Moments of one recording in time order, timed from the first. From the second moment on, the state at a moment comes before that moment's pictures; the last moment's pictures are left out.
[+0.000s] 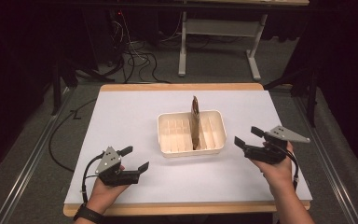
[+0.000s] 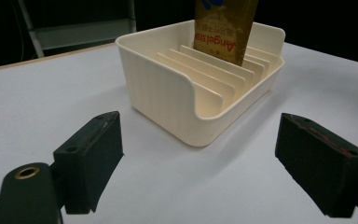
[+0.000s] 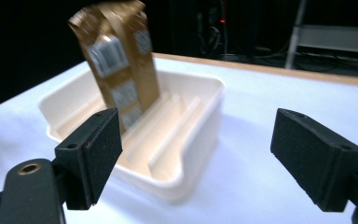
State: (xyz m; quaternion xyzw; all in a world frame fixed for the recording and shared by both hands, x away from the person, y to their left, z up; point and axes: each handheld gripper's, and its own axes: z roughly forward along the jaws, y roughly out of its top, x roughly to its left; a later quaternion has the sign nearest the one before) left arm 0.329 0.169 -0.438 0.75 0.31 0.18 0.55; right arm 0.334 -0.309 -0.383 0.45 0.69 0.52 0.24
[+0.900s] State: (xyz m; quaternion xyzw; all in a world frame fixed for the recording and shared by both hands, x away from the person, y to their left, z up) left arm 0.327 0.161 -0.442 0.76 0.31 0.18 0.54; right arm 0.302 -0.339 -0.432 0.46 0.69 0.49 0.26
